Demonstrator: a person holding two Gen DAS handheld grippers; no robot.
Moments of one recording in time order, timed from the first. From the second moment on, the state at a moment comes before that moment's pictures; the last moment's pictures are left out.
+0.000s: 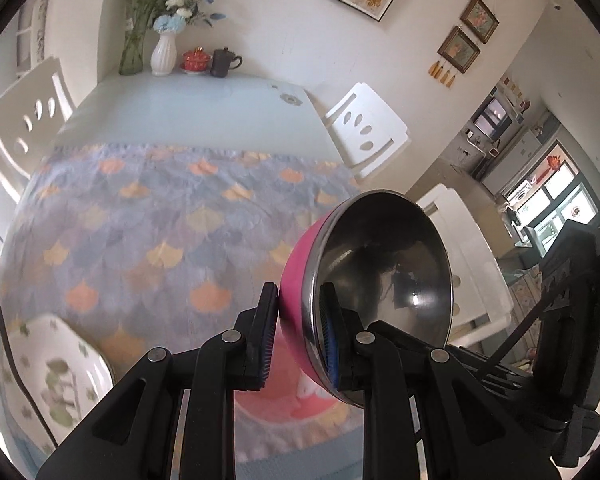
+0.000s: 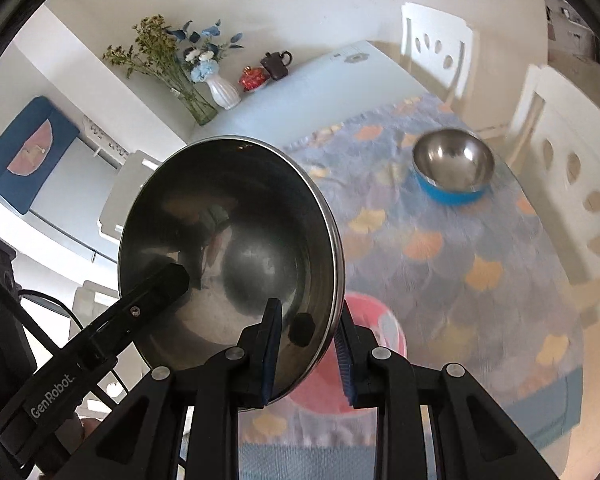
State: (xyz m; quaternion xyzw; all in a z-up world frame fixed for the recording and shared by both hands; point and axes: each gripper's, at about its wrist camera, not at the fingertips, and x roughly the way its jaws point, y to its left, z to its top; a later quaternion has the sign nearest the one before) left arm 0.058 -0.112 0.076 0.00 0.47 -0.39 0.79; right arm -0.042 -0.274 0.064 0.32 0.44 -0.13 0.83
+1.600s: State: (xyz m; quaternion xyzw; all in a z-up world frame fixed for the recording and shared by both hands) left arm 0.036 -0.101 -0.046 0.05 0.55 -0.32 0.77; right arm -0.050 -0.261 -0.039 0.30 0.58 -0.17 0.74
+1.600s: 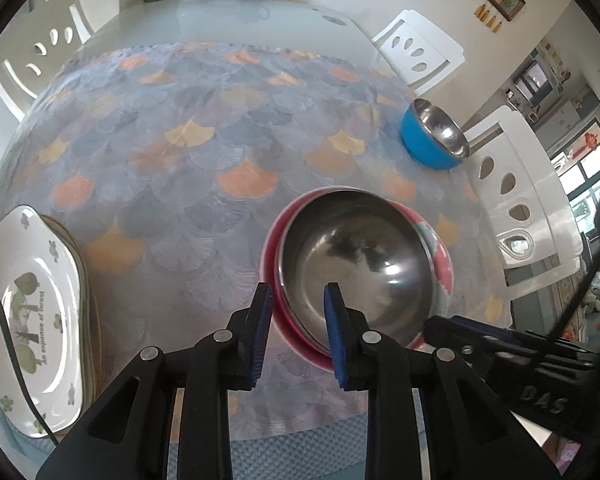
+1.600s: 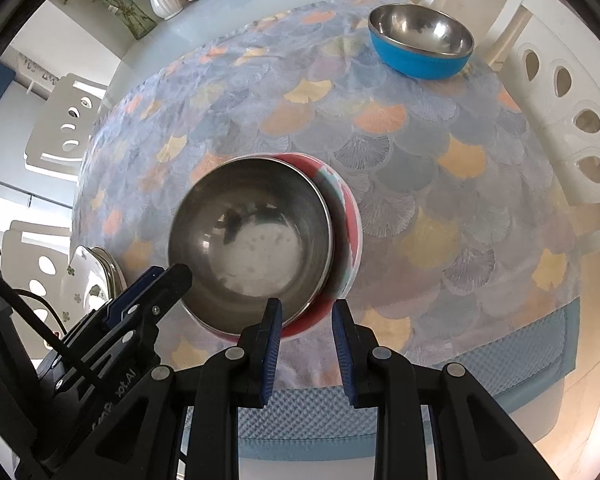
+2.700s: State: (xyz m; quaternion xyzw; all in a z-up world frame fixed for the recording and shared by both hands) left arm 0.024 -0.075 0.117 0.00 0.41 -0.39 0.83; right arm -0.110 -0.282 0.114 0.23 0.41 -0.22 0.86
